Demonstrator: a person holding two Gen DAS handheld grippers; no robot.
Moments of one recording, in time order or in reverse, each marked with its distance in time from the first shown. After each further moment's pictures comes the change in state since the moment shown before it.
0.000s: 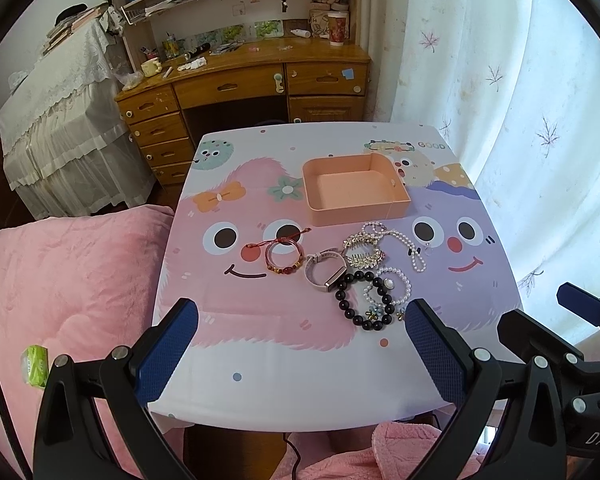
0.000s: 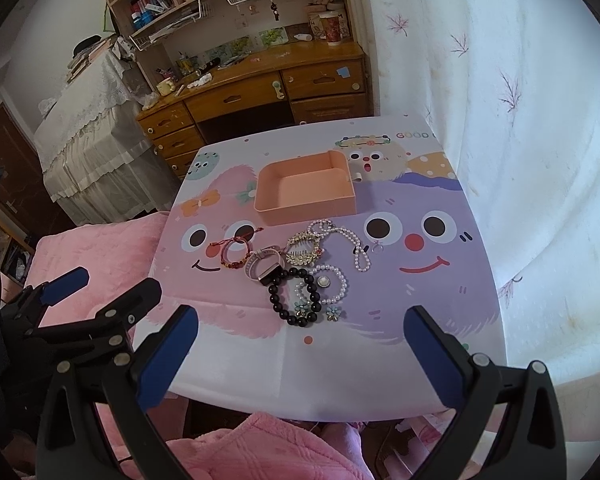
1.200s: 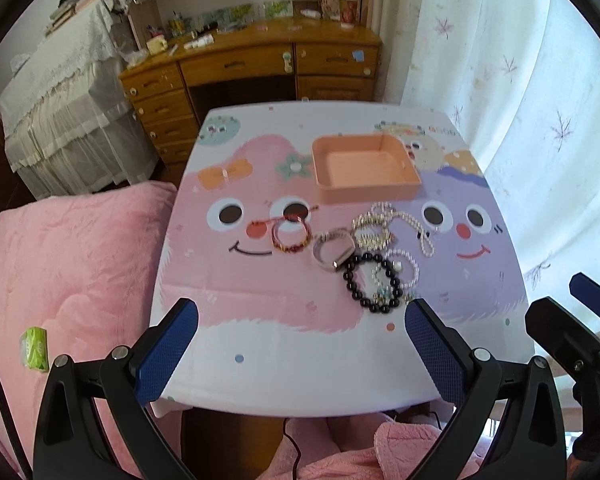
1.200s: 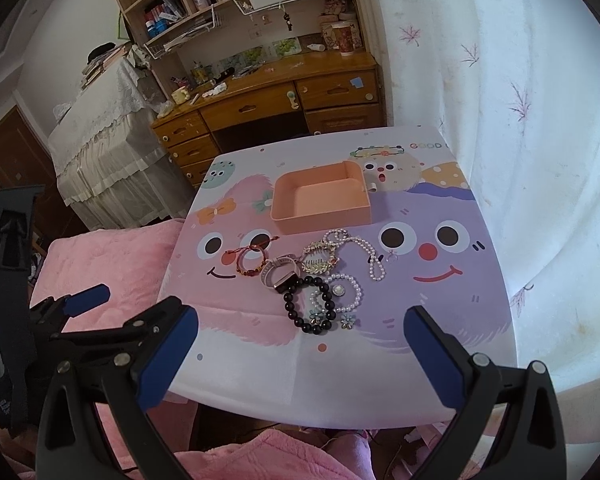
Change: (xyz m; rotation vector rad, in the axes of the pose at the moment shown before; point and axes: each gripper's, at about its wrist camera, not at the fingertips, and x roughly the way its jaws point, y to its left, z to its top) left arm 0.014 0.009 -0.011 -0.036 0.083 0.007; right arm -0.001 0.005 -0.001 -0.018 -0.026 0.050
